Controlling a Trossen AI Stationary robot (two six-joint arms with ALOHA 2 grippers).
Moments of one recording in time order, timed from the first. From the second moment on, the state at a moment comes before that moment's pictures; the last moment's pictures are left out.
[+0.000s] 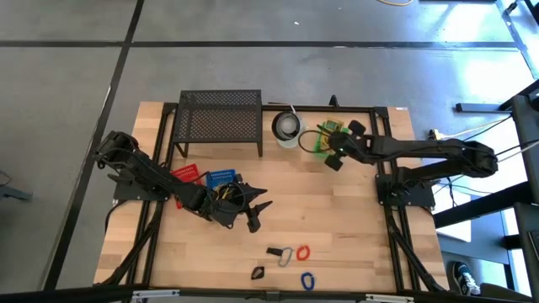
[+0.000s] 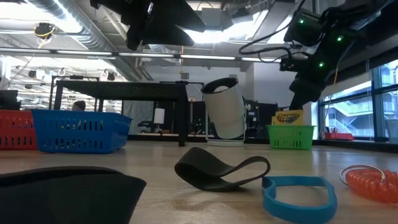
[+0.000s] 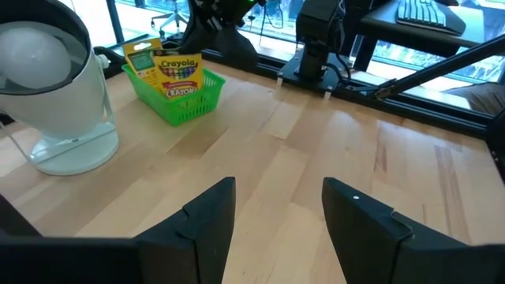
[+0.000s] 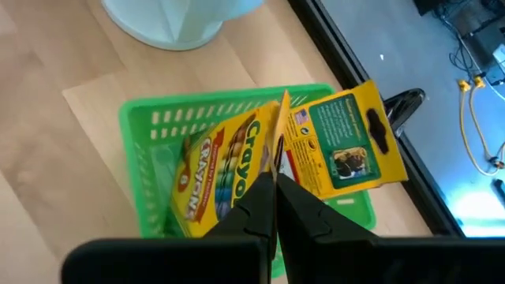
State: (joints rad) left arm -0.44 1.57 0.88 0.24 -0.78 -0.47; right arm -0.24 1.15 0.62 -0.49 0.53 0.07
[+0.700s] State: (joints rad) left arm -0.44 1.57 0.88 0.23 -0.78 -0.47; right arm -0.35 1.16 0.62 -0.46 0.53 0.06
